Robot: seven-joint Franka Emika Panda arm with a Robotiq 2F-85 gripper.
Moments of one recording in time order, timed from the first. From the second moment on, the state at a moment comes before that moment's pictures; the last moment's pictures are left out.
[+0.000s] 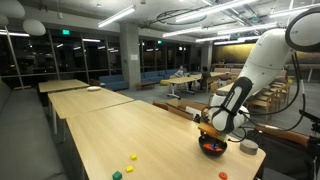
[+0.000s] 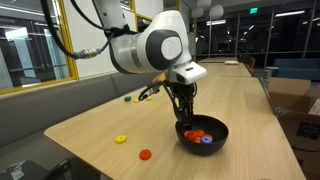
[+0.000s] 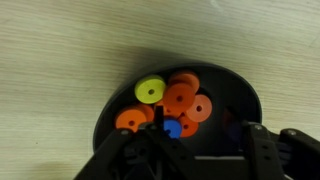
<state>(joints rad) 0.20 0.25 -0.45 -2.57 0.02 3.02 1.22</state>
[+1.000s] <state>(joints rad) 0.11 -0.20 -0.16 -2.57 -0.06 2.44 0.91</state>
